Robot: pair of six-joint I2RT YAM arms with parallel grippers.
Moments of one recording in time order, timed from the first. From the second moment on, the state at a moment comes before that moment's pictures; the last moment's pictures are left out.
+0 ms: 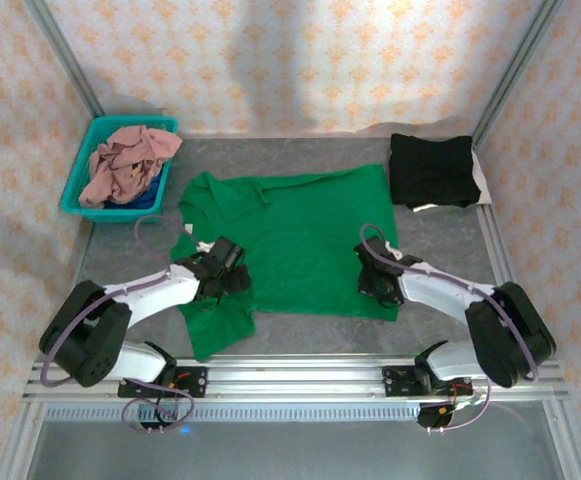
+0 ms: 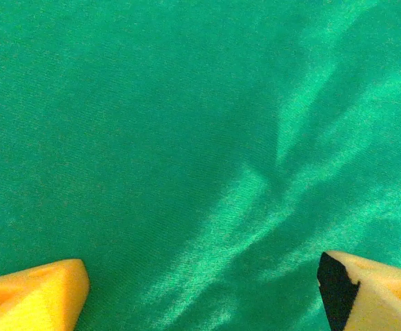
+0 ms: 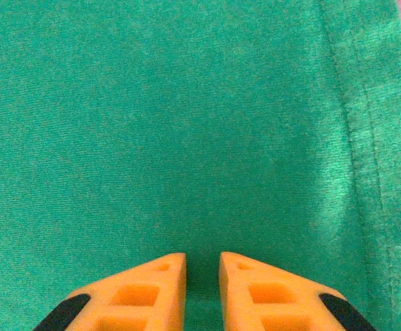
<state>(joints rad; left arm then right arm) -0.52 1.37 0.60 -0.44 -0.19 -0.81 0.53 1.33 0.59 -0.52 0.16 0.87</state>
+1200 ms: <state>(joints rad) -0.26 2.05 1.42 -0.62 -0.17 -0.64 0.53 1.37 0.69 -0.56 0.21 0.80</state>
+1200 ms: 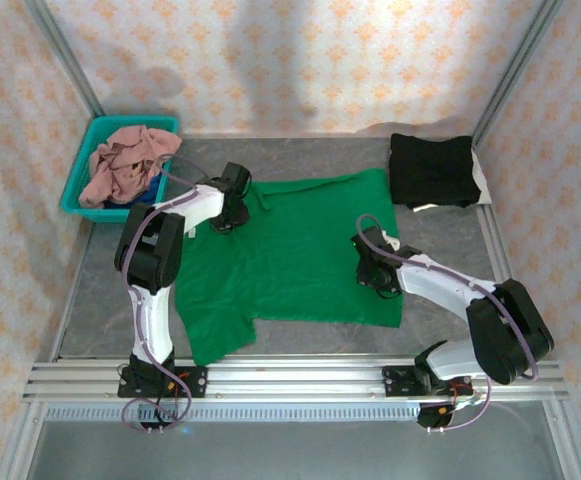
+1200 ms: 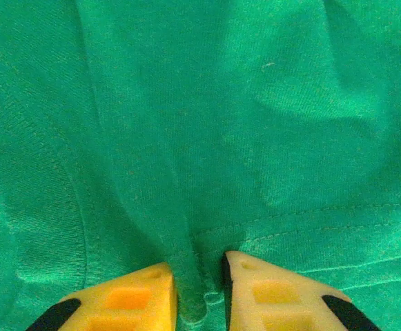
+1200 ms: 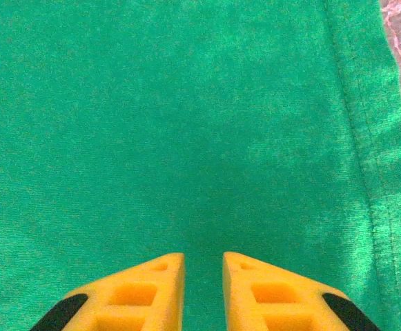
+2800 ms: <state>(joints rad) -0.26 2.07 1.63 -0.77 -0.17 -0.49 0.53 1.42 0.68 -0.51 0.19 0.80</state>
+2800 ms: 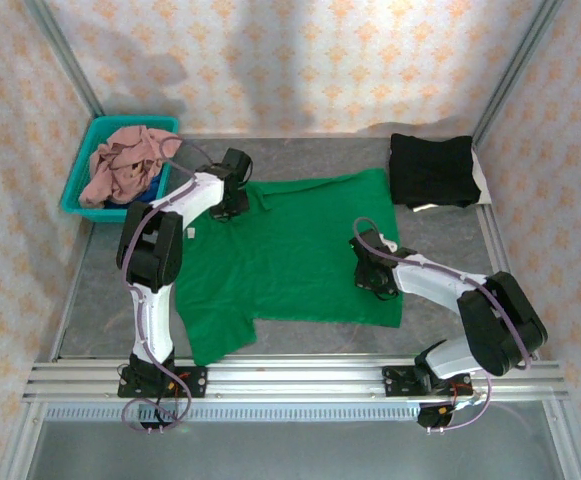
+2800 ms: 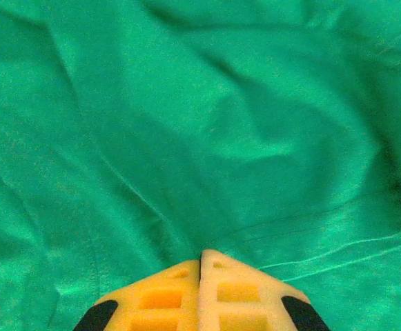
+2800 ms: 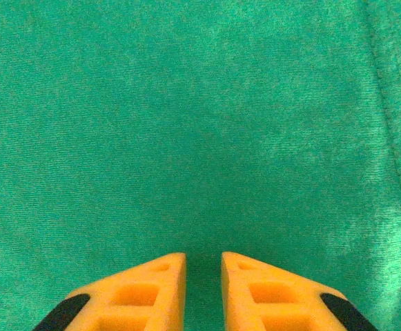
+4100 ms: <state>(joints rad) -0.13 1.85 1.73 -0.91 -0.13 -0.39 0.53 1.39 0.80 -0.61 0.29 0.78</state>
